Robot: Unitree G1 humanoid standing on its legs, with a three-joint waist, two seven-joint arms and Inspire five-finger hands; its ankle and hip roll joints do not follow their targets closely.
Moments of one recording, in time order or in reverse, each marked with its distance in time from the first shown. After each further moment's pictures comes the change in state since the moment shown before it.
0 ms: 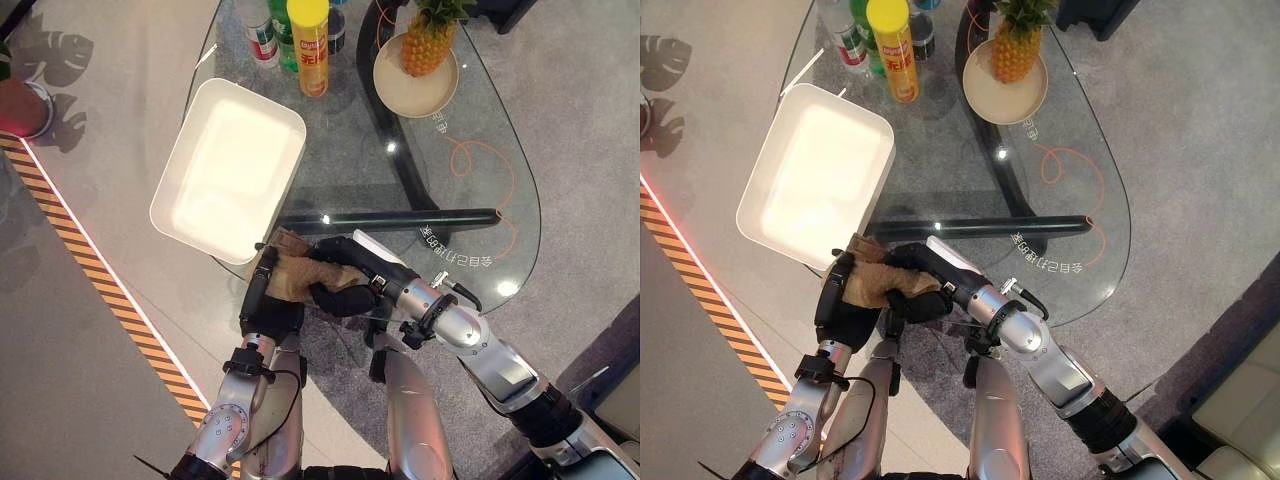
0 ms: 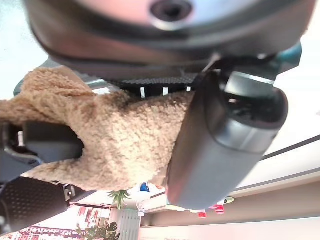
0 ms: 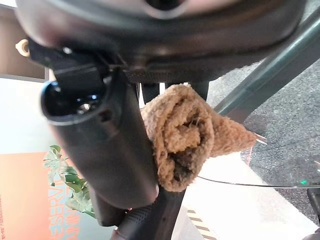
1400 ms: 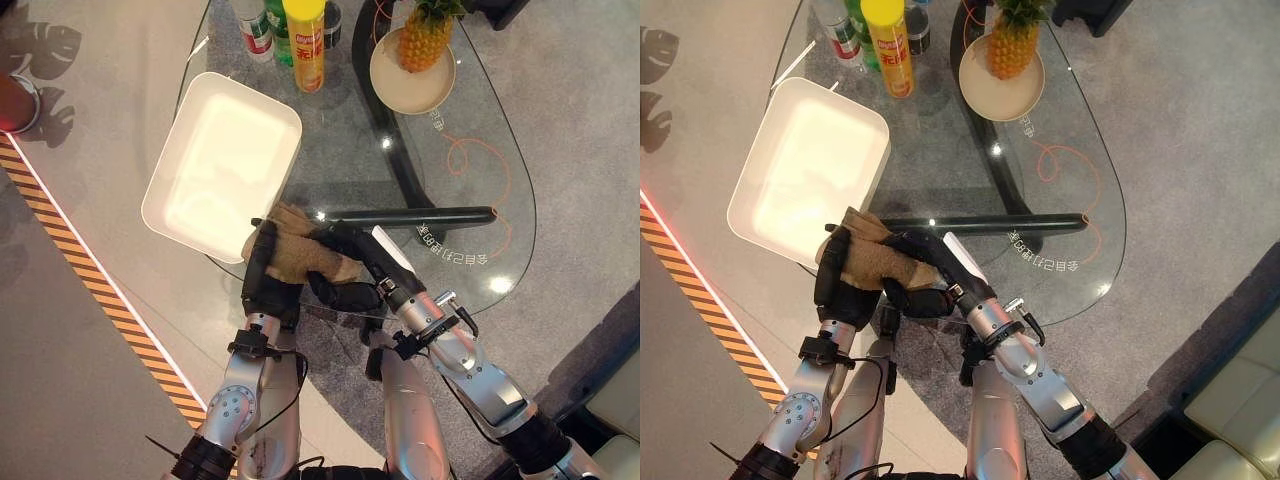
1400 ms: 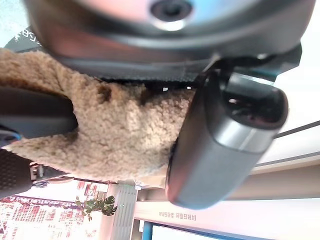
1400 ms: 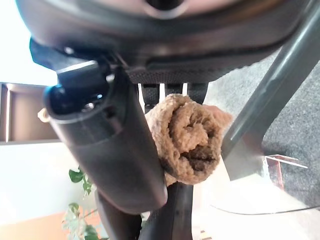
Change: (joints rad) left arm -0.072 -0.040 0.021 -0.042 0.014 -0.024 0.001; right arm 0.129 0.088 -0.031 -0.001 0.068 -0.146 -0.260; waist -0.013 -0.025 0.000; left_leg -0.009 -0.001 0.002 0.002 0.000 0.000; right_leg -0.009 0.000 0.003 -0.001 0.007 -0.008
